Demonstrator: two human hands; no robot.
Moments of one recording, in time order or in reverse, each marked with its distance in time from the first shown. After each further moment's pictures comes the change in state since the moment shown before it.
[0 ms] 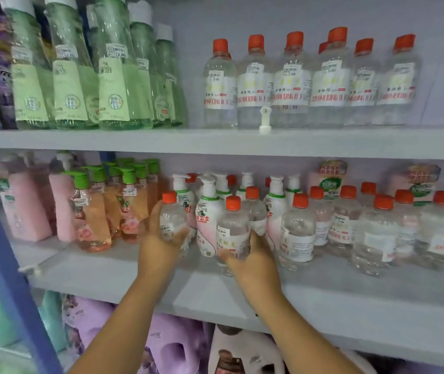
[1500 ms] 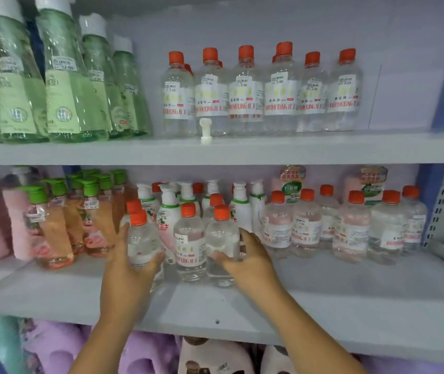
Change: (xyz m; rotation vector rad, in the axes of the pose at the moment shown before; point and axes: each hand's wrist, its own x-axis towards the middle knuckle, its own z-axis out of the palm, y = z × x) left_hand -0.053 0.040 0.002 0.181 0.036 0.004; right_hand 0.010 0.008 -0.072 0.067 -0.105 -0.021
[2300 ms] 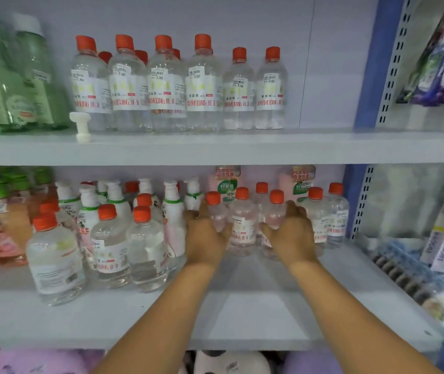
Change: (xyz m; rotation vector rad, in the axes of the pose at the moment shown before) left_hand -0.033 0.160 0.240 -0.011 -0.305 0.103; right_hand 0.039 0.054 -0.216 -0.680 0.416 0.149
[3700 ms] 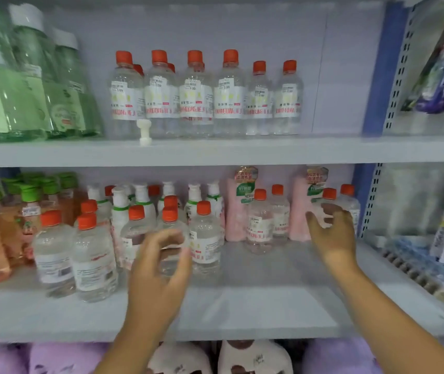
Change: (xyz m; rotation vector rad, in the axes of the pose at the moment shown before) left_hand -0.091 -0.058 -0.155 -0.376 0.184 0.369; right_hand -0.019 0.015 -0.017 0.435 0.246 0.128
